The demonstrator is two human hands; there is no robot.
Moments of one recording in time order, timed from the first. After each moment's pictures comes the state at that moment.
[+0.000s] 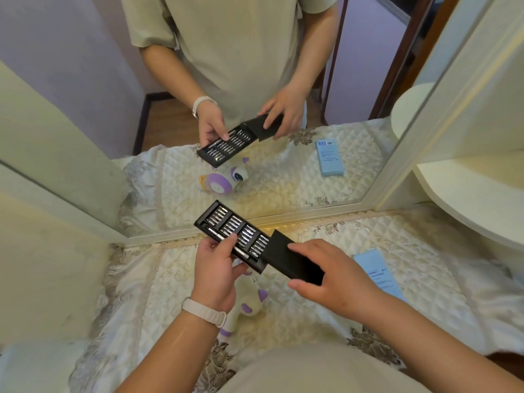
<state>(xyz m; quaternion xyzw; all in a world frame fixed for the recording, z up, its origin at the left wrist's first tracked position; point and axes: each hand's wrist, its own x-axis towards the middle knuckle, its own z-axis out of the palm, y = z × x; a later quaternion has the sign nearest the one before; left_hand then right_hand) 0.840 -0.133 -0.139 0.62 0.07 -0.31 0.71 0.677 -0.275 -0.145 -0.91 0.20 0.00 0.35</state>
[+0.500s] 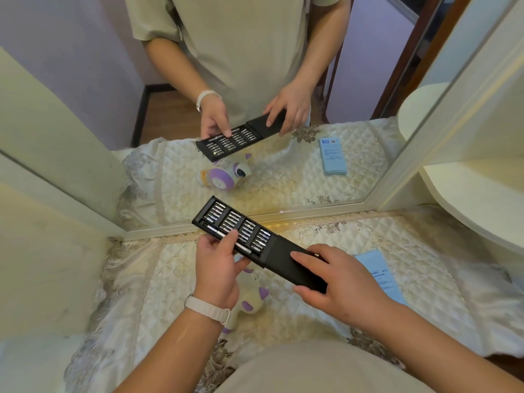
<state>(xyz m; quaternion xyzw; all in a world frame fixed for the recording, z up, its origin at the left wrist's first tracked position) 0.842 -0.133 -0.141 0.61 0.10 -0.29 0.73 0.672 -0.269 -0.157 -0.96 0.16 -0.04 0.22</state>
